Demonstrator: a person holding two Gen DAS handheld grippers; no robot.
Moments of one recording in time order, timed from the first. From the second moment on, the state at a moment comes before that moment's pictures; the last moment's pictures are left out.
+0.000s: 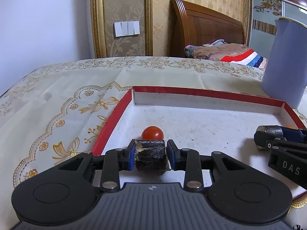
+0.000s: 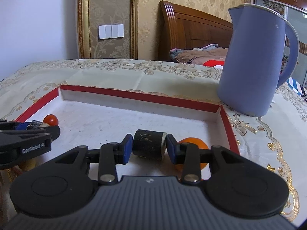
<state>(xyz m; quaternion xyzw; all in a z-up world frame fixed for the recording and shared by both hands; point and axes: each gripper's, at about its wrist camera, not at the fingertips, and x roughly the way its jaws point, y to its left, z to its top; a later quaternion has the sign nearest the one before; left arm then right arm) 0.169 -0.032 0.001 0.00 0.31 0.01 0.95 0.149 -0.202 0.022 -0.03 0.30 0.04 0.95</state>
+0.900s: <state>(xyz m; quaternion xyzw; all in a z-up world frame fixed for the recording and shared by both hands) 0.109 -0.017 0.021 -0.02 0.21 0.03 0.98 0.110 -0.215 0.031 -0.02 0.25 0.03 0.97</state>
